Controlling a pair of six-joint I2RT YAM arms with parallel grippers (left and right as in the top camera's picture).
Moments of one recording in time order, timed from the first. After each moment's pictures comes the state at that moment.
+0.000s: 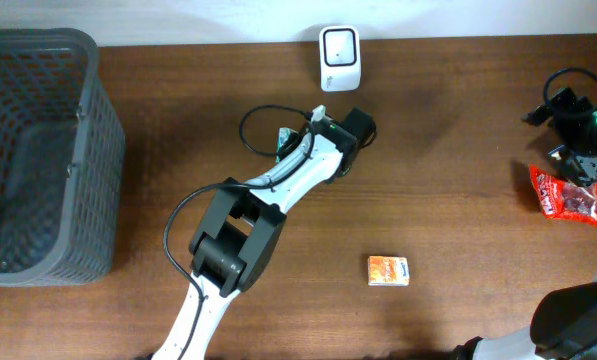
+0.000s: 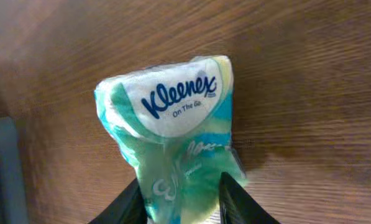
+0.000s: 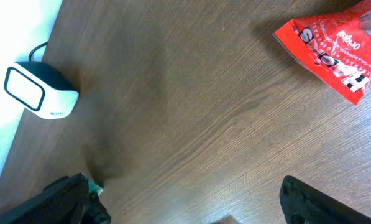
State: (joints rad) left arm -0.68 2.38 1.91 -0.99 -0.70 -0.34; right arm -0.49 1.69 1.77 -1.28 -0.34 0.45
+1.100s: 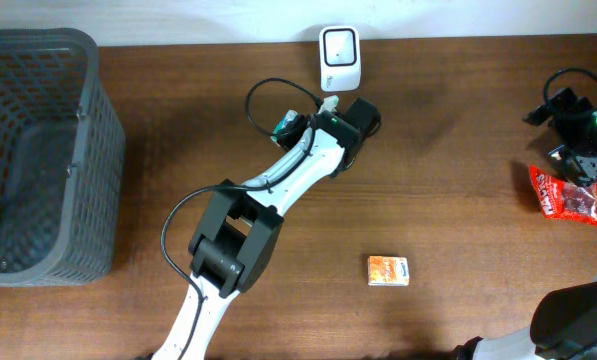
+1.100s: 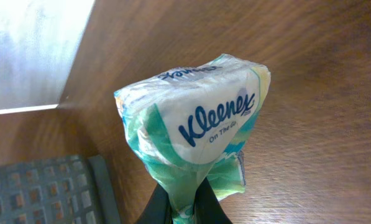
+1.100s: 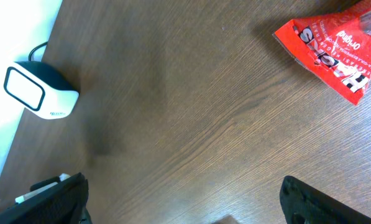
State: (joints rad) left arm -0.68 2.37 1.98 -1.00 -0.88 -0.02; right arm -0.49 1.69 1.77 -1.28 -0.34 0.45
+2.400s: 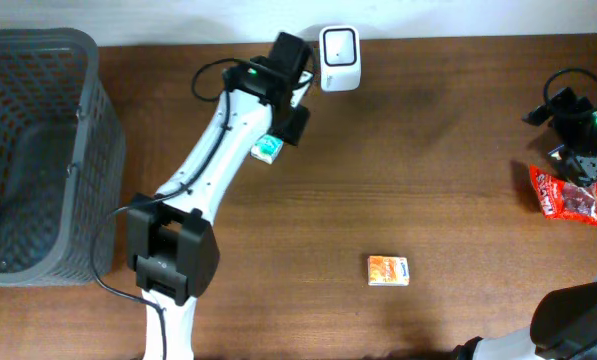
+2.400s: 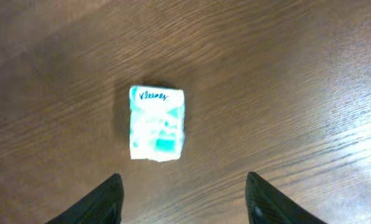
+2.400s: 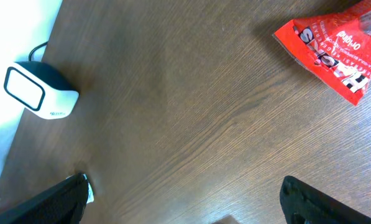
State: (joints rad) left arm -0.45 2.15 2.05 -1.12 -0.09 0.02; right arm -0.49 1.69 1.77 -1.28 -0.34 0.45
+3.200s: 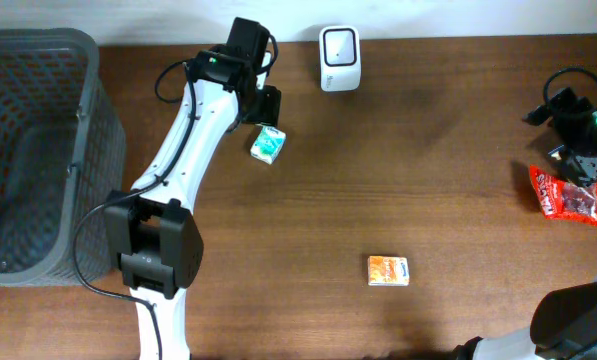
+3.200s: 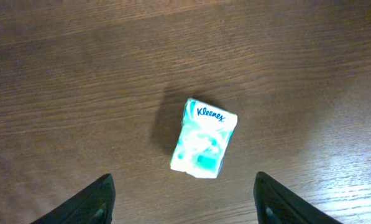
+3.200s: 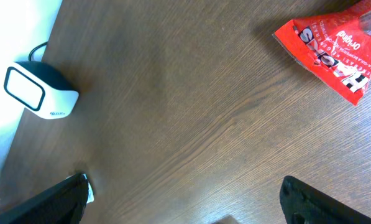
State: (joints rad) left arm -0.32 2.15 2.05 -1.06 -0.05 -0.14; right arm -0.49 1.69 1.77 -1.28 -0.34 0.45
